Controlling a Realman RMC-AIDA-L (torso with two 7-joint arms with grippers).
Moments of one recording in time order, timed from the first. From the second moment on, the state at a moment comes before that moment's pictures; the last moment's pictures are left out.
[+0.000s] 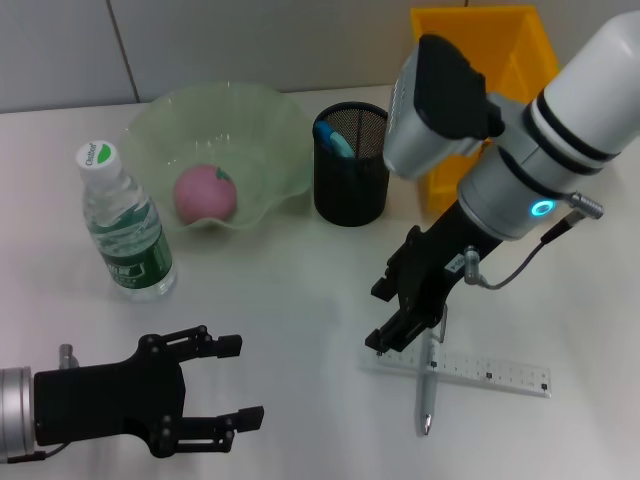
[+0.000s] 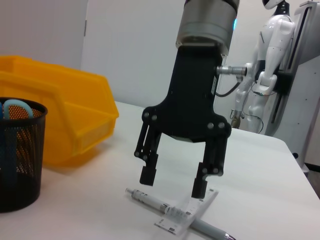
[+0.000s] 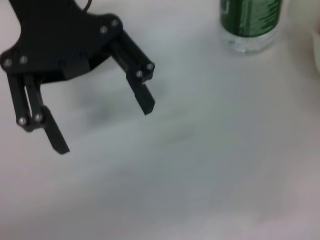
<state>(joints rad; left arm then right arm) -0.44 -2.06 0.82 0.48 1.98 1.66 -1.05 0.79 2.08 -1.37 -1.09 -2.40 -1.61 2.15</state>
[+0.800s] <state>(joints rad) -0.44 -2.06 0.82 0.48 1.99 1.66 -1.06 0.78 2.08 -1.47 -1.09 -2.41 -1.59 2.15</state>
